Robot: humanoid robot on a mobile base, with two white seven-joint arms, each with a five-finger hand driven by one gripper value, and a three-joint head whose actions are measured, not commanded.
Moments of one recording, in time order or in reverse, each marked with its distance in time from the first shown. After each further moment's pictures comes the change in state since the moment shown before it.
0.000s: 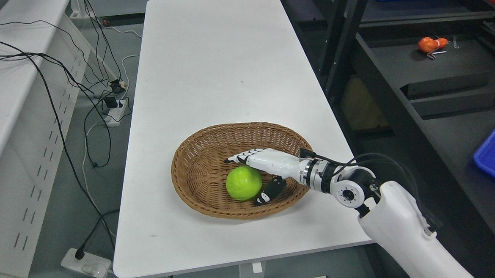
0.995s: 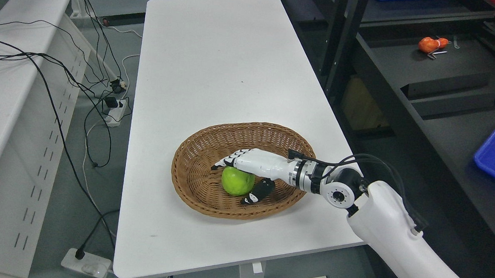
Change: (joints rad) left arm 0.000 0.000 0.000 0.000 0.000 0.000 0.000; right arm -0.001 0.053 -0.021 0.039 0.057 -0.103 -0.014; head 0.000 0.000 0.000
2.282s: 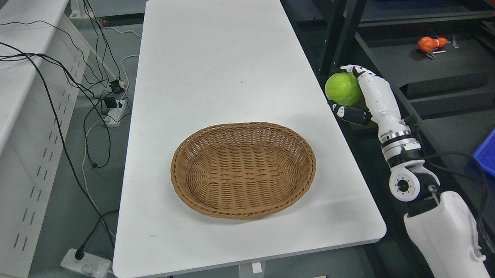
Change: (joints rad) left arm 0.000 0.000 0.000 0.000 0.000 0.000 0.000; right arm 0.190 -0.072 -0.427 -0.130 0.018 0.331 -0.635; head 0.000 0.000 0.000
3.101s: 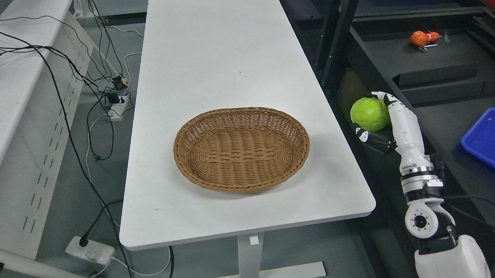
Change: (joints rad) left arm 0.000 0.000 0.000 0.000 0.000 0.000 0.000; right arm 0.218 0.089 -0.177 -0.128 -0.005 -0.018 0.010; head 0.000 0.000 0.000
